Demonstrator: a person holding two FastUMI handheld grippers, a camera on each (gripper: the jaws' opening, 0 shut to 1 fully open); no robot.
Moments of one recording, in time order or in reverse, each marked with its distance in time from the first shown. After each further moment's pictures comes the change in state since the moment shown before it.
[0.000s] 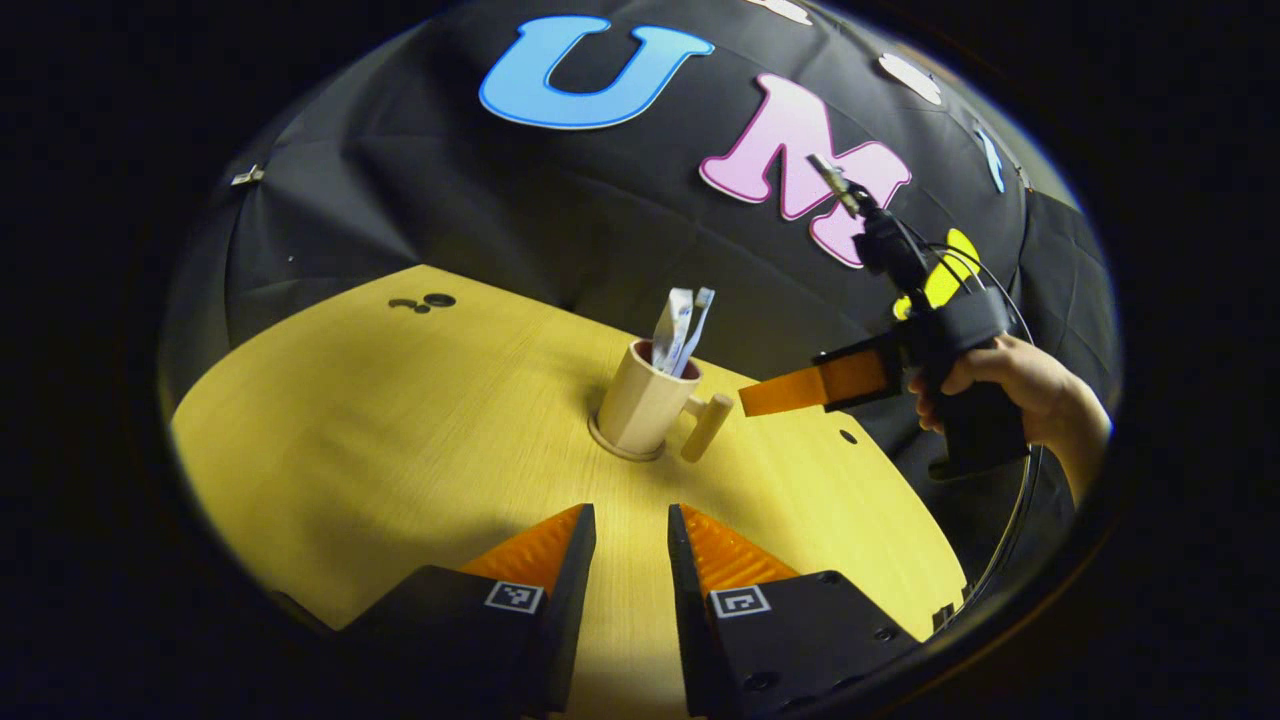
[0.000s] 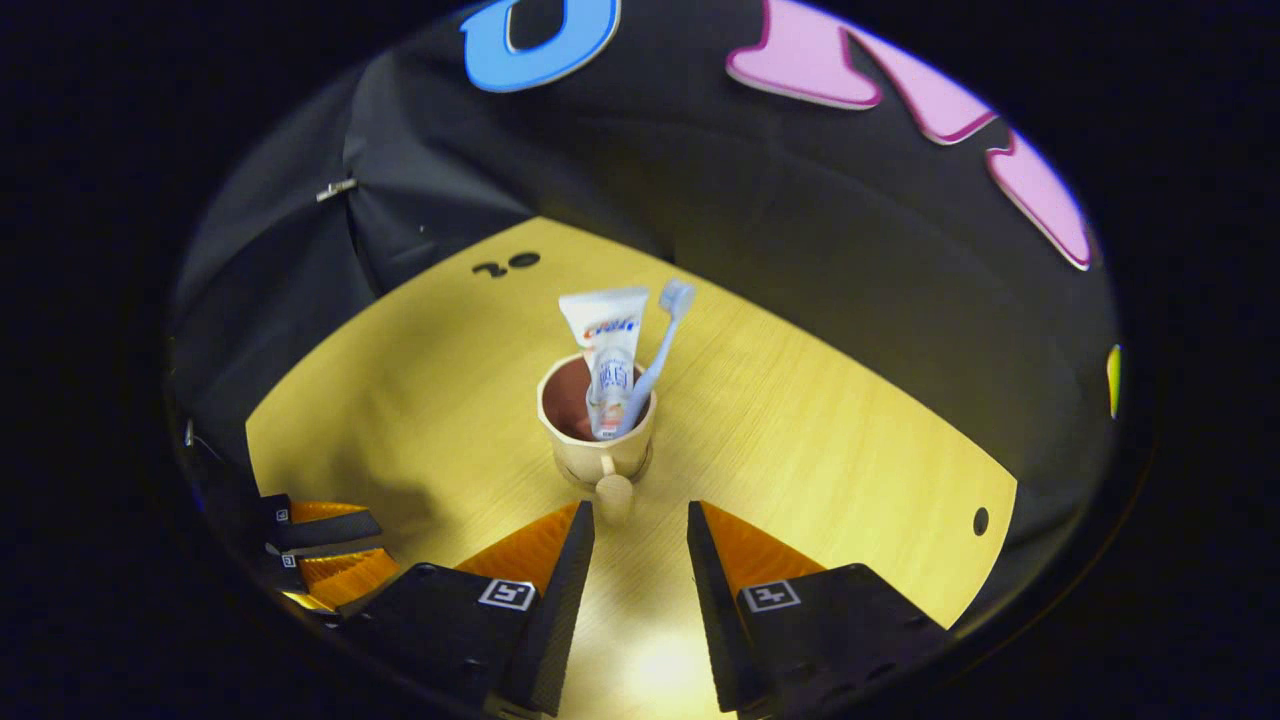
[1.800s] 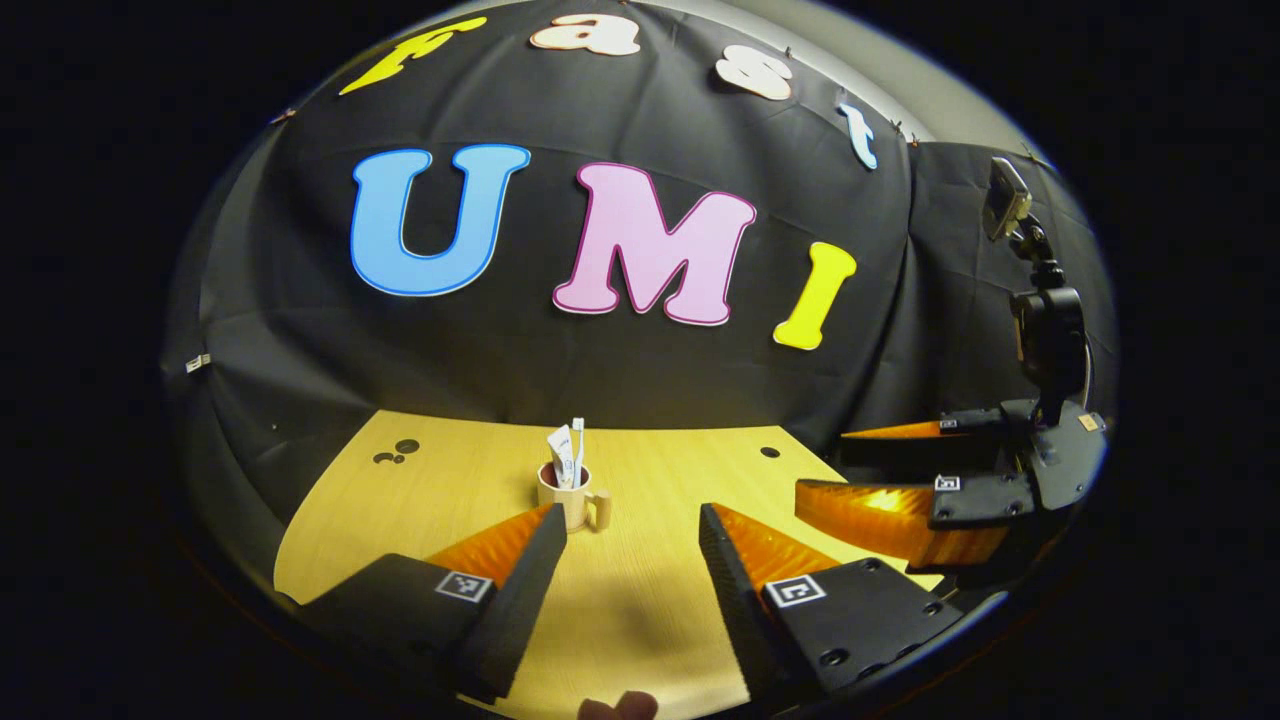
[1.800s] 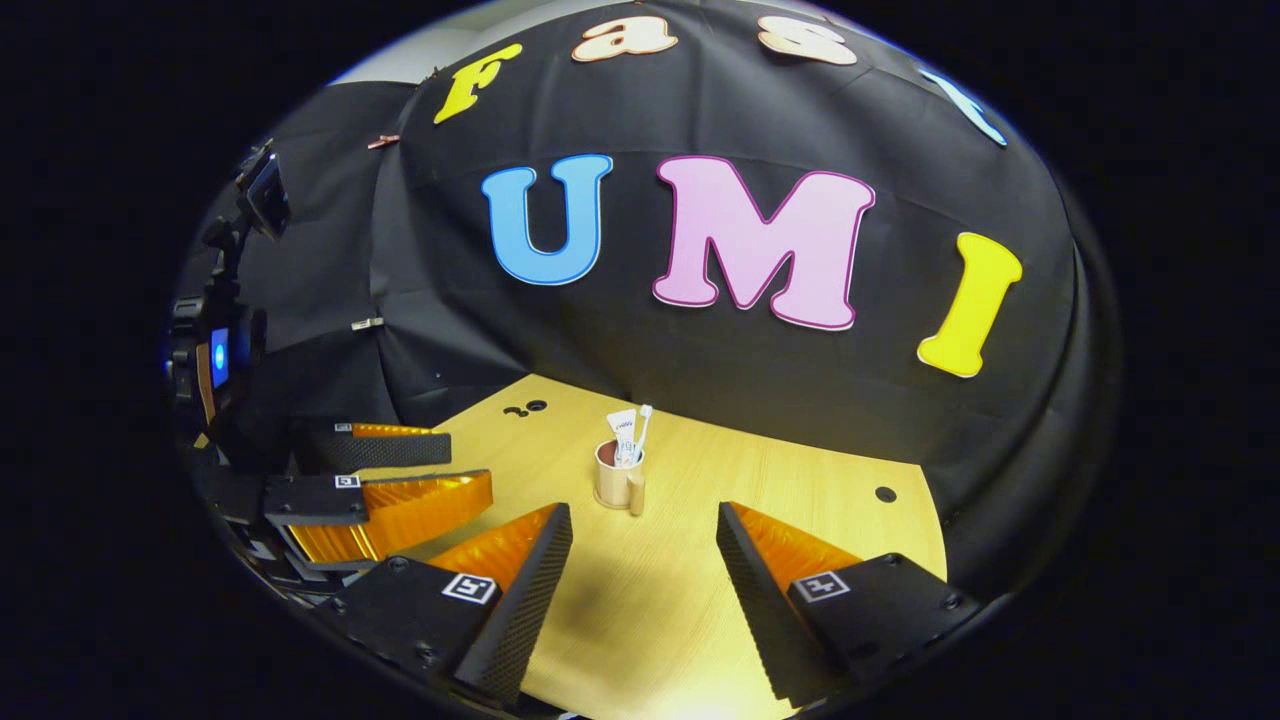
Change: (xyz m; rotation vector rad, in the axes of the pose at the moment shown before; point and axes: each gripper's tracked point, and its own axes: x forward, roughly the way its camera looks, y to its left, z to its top) left arm -0.137 -0.113 0.108 0.302 -0.102 -0.093; right arm -0.264 0.063 -0.034 0.119 -0.452 -0.183
